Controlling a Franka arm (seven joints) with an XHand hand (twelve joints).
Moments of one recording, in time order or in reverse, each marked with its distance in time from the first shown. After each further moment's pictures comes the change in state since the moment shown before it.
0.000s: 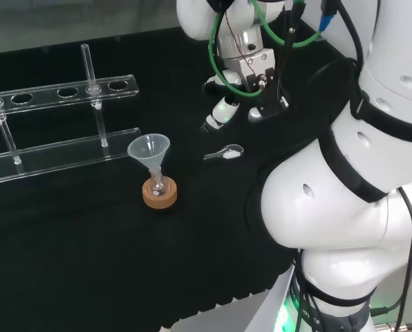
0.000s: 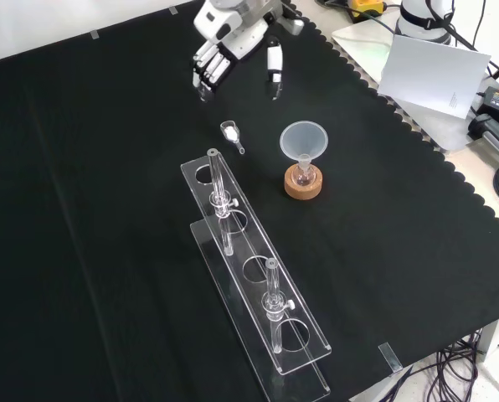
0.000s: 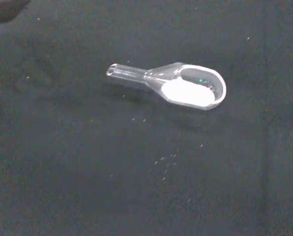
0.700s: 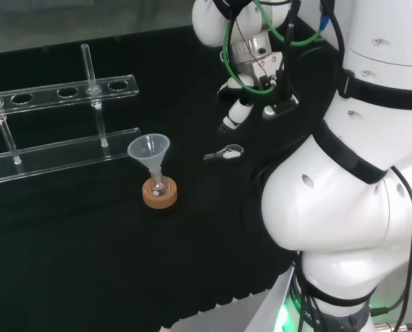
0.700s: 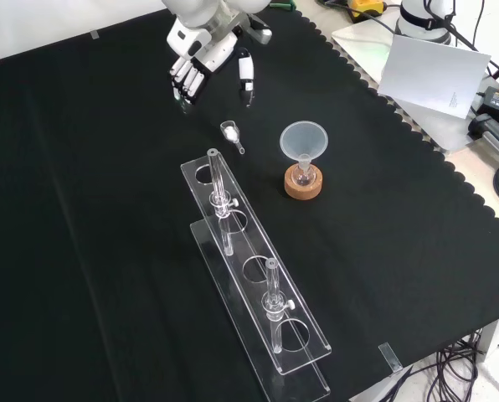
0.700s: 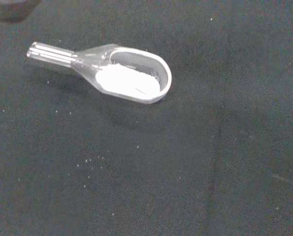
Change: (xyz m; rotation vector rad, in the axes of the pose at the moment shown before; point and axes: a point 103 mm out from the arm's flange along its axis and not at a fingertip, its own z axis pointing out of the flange) arm -0.050 0.043 0.030 0.040 -0.023 -0.037
